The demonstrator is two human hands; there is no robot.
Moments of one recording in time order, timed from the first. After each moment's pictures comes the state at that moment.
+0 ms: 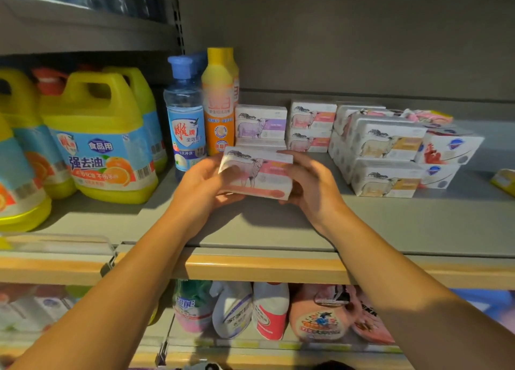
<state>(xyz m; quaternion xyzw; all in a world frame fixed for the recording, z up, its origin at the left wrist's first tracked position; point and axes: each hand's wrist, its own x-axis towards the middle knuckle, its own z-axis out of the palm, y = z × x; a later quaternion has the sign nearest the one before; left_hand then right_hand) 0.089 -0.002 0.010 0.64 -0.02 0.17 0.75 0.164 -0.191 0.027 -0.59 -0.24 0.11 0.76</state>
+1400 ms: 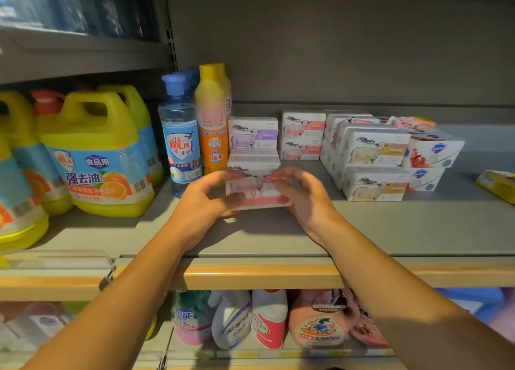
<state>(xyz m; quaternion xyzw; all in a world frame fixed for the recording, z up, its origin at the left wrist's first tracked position) 0.088 -0.003 0.005 0.72 -0.04 0.19 0.66 0.171 -0.193 0.018 -0.66 -0.24 0.07 0.71</state>
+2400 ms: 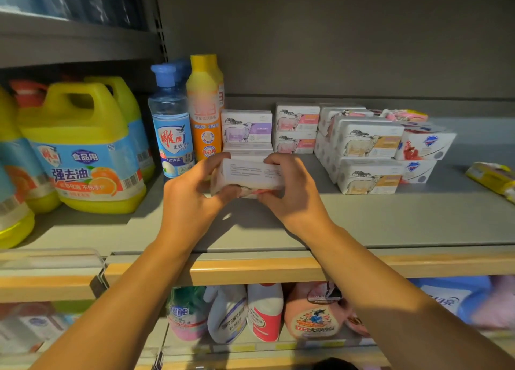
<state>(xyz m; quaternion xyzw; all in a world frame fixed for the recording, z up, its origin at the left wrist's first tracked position) 0.070 -0.019 0.013 0.81 -0.05 0.45 0.38 0.160 -0.192 0.009 -0.78 -0.36 -0.19 0.48</state>
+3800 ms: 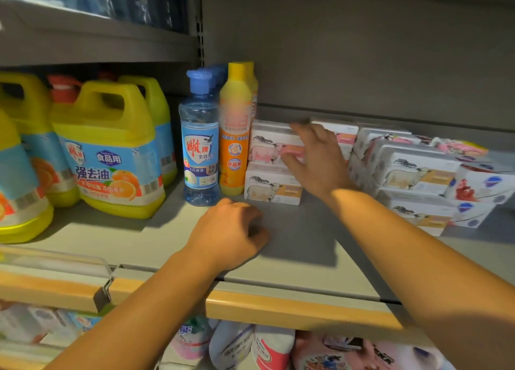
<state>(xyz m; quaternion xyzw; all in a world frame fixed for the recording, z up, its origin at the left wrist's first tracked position) 0.092 -0.020 0.004 0.97 0.04 0.19 0.12 0.253 -0.155 0.068 -0.86 -0.37 -0.26 0.25</state>
